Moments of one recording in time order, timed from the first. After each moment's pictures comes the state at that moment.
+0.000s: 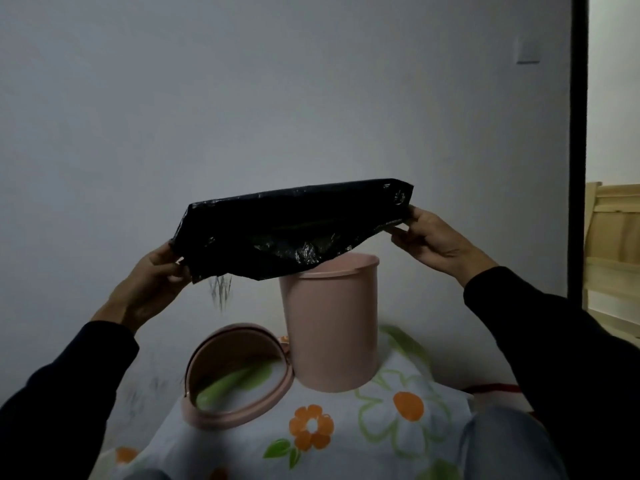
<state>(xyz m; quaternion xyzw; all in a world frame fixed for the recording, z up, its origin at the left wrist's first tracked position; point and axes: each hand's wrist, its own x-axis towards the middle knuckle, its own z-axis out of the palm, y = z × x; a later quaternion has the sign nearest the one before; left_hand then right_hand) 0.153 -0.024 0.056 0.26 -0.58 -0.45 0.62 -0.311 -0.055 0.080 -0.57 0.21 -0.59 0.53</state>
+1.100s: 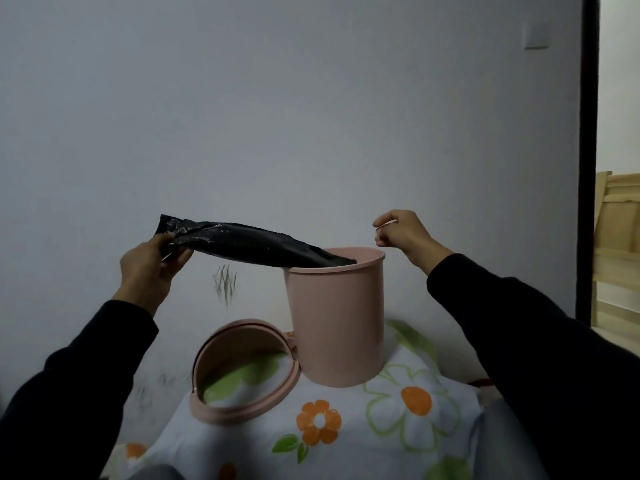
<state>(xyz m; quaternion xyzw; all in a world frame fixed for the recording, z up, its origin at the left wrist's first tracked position) 0.137 -0.029 0.077 0.32 -0.31 -0.37 0.81 -0.264 -0.091 0.075 -0.57 0.50 -0.60 0.26</state>
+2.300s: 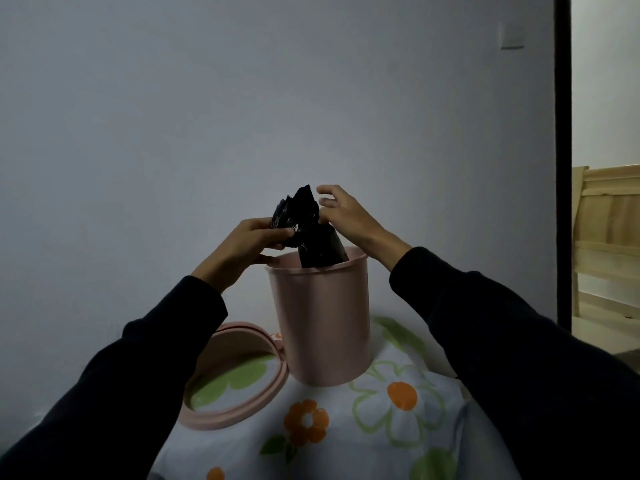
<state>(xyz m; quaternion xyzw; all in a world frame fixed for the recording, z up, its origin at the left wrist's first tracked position) -0.001 -0.021 0.096 0.43 -0.72 -0.29 0.46 -0.205 -0.042 0.104 -0.72 0.36 -0.53 0.25</state>
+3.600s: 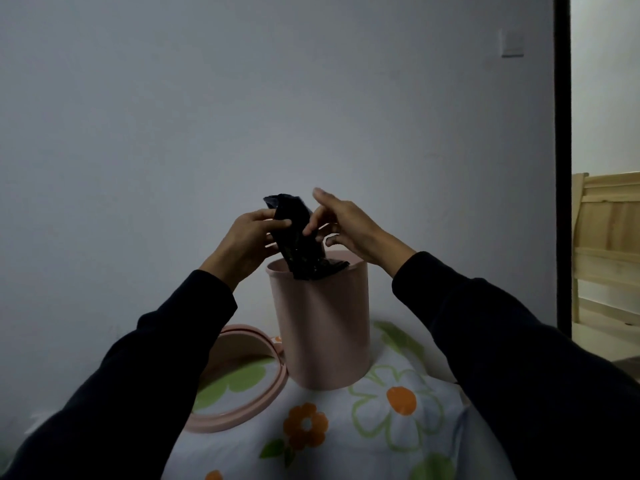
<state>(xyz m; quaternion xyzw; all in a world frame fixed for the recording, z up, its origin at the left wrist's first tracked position) -0.014 -0.028 0.105 0.34 -0.62 -0.43 0.57 -0.209 -0.036 0.104 -0.72 0.31 -0.50 0.37</state>
